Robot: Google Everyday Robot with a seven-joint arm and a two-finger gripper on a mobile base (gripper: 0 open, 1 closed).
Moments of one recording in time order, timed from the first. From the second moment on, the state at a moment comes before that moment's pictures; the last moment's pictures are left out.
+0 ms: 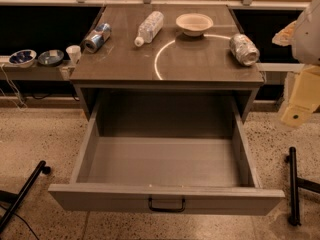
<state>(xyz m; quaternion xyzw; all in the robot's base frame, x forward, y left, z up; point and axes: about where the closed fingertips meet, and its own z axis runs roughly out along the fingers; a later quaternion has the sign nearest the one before) 0.438 -0.217 0.976 -0.60 0.78 -0.03 0.16</state>
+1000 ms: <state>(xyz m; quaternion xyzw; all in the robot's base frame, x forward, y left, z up) 0.509 -0.135 0.983 -0.71 0.66 -0.13 0.21</state>
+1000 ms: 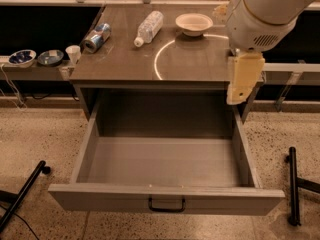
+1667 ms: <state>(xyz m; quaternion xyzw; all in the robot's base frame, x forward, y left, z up) 0.576 -0.111 0.985 -0.74 0.60 -0.20 0.21</state>
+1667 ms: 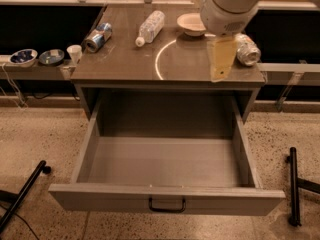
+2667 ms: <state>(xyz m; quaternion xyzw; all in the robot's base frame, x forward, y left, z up) 0.672 -0.092 0.979 -0.80 0.51 -0.26 0.19</state>
